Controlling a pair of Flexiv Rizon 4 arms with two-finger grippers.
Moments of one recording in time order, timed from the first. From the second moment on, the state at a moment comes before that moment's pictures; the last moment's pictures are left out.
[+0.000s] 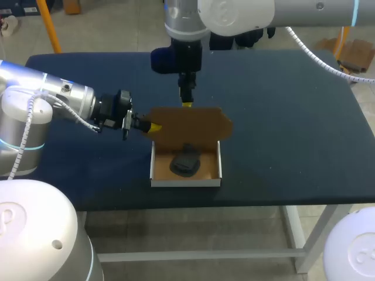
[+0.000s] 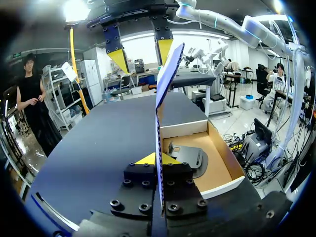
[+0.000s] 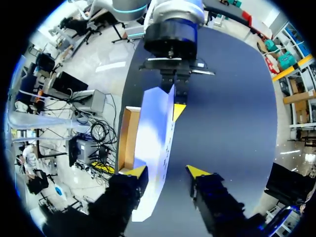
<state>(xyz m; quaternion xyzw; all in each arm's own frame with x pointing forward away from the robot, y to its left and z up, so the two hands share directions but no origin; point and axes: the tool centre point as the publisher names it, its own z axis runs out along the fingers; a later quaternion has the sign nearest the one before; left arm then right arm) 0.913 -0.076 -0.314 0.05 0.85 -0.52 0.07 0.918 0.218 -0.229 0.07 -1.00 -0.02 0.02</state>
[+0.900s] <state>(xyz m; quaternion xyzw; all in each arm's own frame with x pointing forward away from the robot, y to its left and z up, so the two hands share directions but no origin) 0.913 -0.076 -0.315 0.05 0.85 -0.52 0.07 0.909 0.219 -0.242 0.07 -1.00 -0.02 0.02</state>
